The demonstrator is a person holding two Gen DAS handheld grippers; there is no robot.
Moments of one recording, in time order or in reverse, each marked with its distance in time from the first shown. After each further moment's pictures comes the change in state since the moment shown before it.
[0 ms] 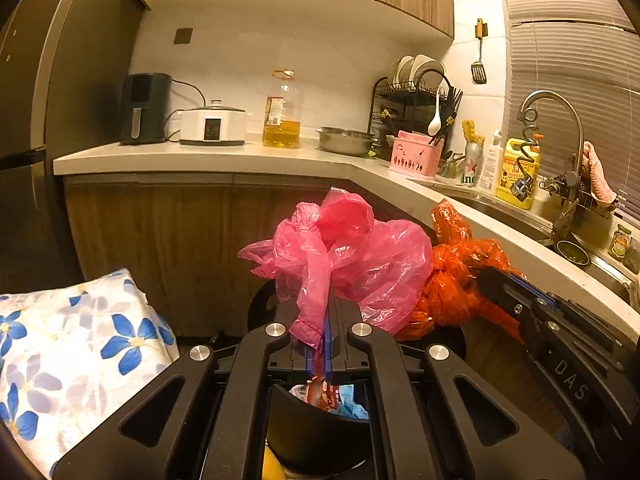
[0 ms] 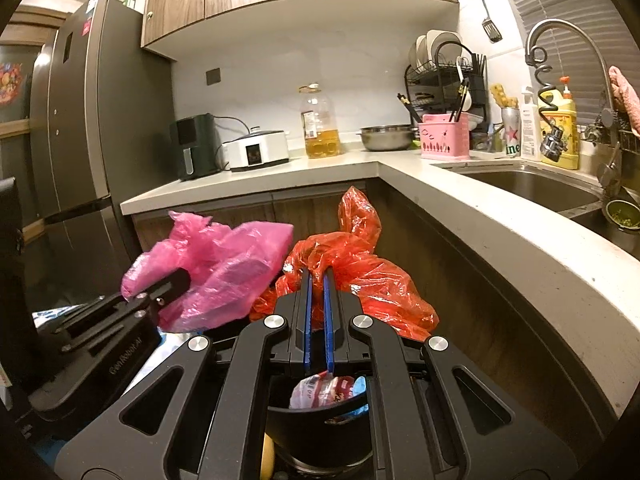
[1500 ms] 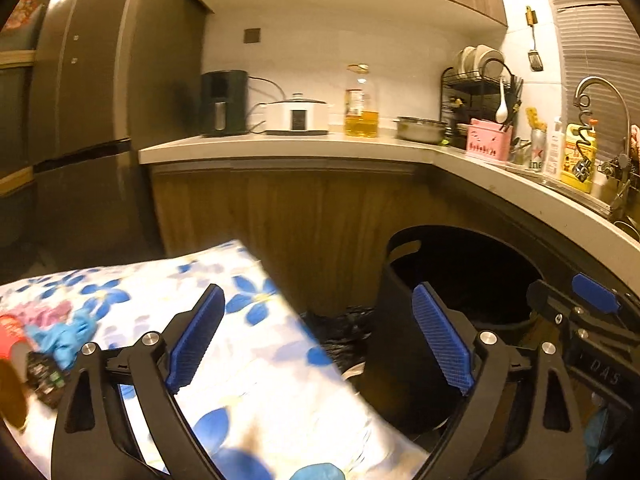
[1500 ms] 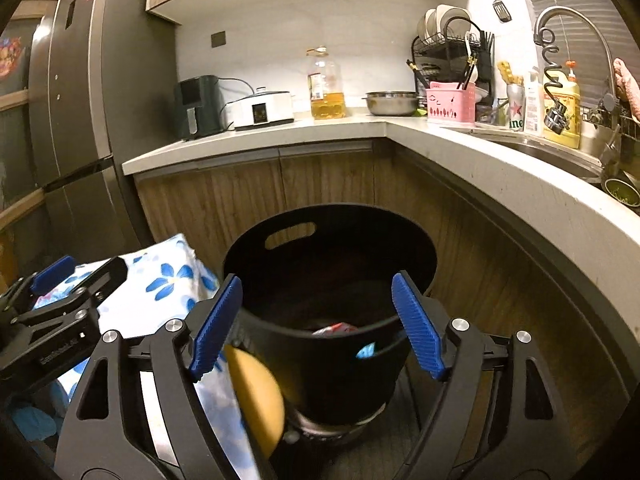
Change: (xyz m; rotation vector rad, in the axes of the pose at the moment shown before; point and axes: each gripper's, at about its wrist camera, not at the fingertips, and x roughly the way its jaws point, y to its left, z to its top) left arm -0.076 0.063 -0.034 0.005 0.028 0.284; right arm -0.021 0.043 -0.044 -0.027 0.126 -0.017
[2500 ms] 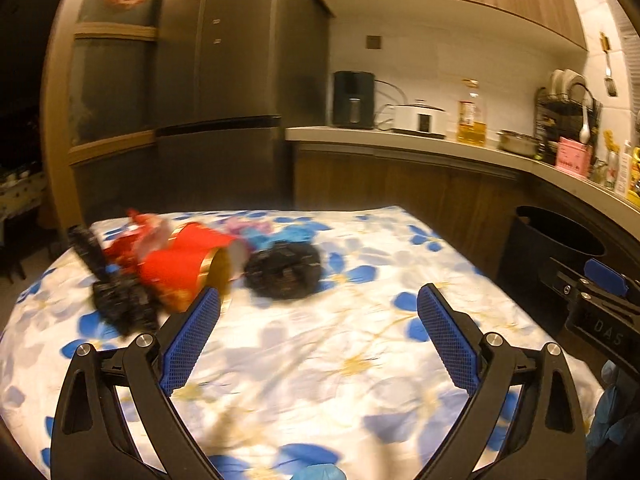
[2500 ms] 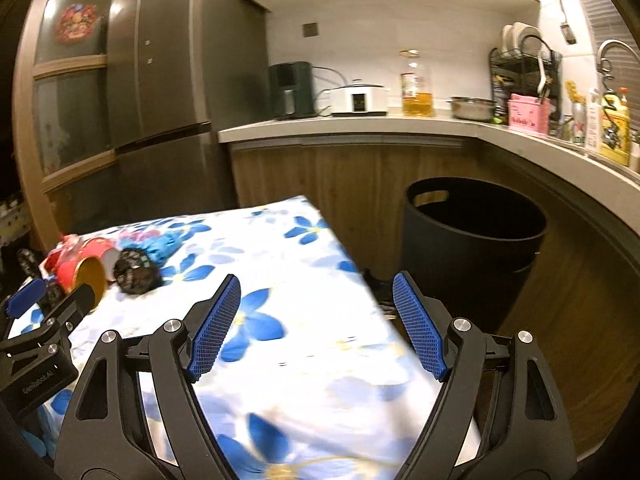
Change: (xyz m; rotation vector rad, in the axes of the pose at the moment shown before) left arm -0.154 0.141 -0.085 -0.138 -0.008 0.348; right arm -0.070 0.148 -0.068 -0.126 0.011 0.235
